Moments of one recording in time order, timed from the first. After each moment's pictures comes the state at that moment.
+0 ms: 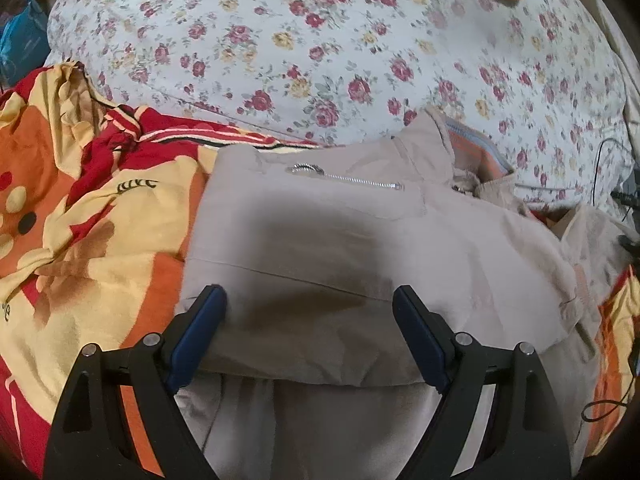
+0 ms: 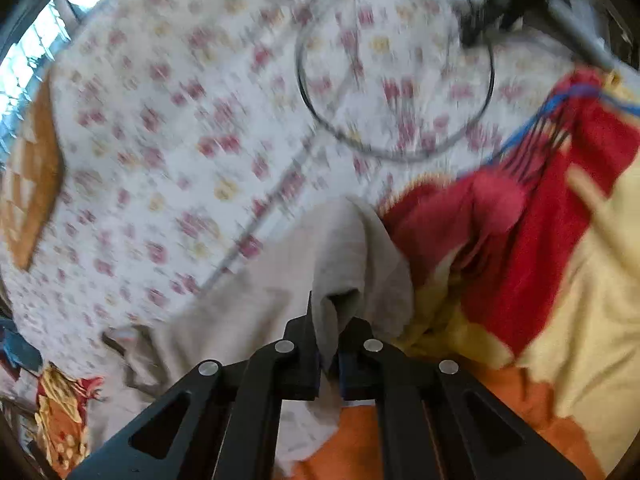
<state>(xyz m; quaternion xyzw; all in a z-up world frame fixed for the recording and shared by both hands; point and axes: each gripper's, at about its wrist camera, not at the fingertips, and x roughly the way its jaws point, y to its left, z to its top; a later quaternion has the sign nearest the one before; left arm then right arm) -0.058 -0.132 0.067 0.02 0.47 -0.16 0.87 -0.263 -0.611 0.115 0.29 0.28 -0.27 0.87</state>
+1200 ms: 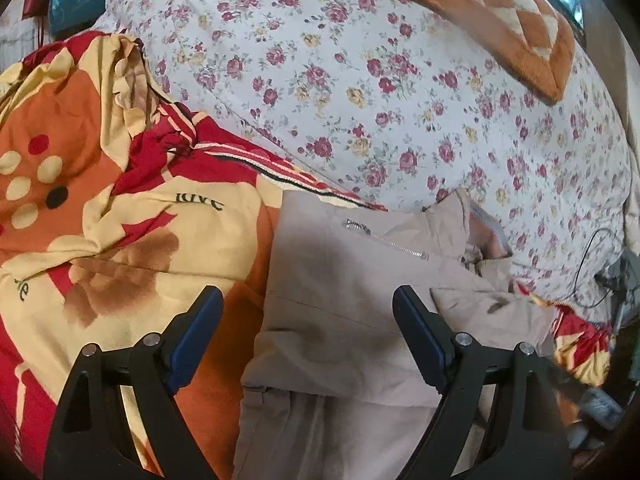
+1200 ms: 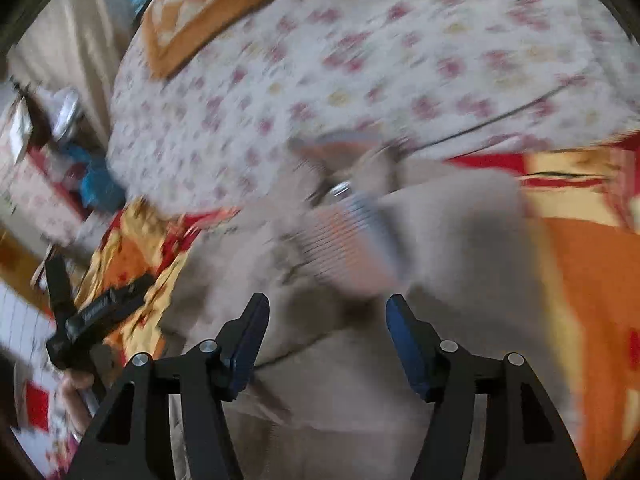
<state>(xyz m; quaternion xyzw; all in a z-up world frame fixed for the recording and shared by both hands) -0.039 -0.073 0.098 -0.10 0.46 -0.13 0.87 -0.172 -0.367 0.070 0.25 0.44 0.02 0.86</state>
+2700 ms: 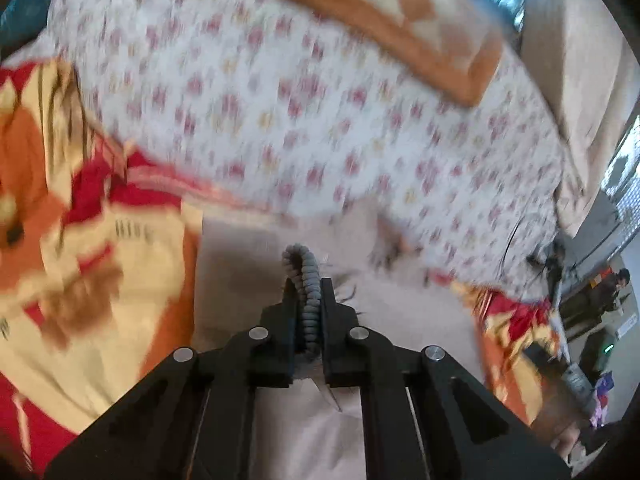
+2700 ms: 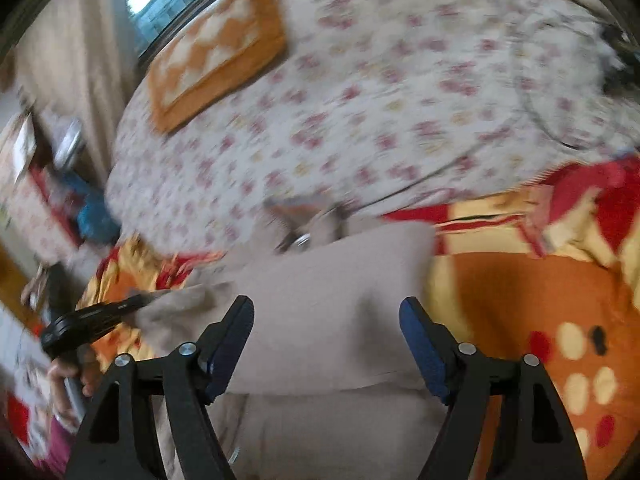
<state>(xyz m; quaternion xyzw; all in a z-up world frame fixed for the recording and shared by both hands) -0.040 -0.071 0.168 -0.12 0.43 -0.26 0.86 -0.281 -0.448 0.140 0.26 0.33 -0.09 0.90</state>
